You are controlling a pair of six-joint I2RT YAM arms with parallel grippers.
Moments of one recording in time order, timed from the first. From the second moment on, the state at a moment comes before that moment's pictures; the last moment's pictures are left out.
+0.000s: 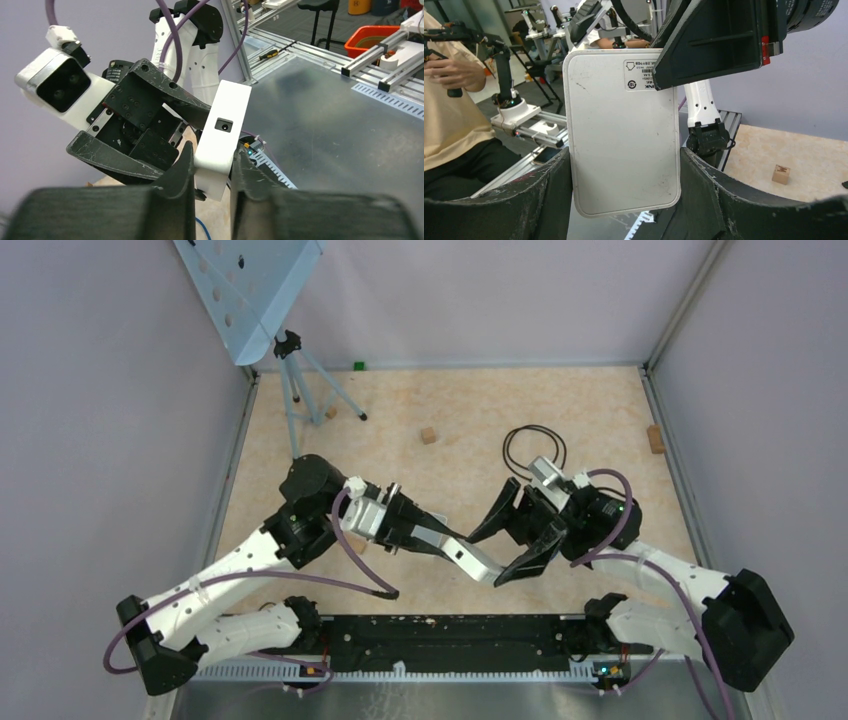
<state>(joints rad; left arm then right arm) -0.89 0.97 0.97 0.34 1.17 0.03 0.69 1.07 0.56 1.54 -1.22 1.12</state>
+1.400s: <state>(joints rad) -0.67 1.37 0.84 0.07 0.69 -0.02 0.66 0.58 0.76 -0.16 -0.11 0.05</state>
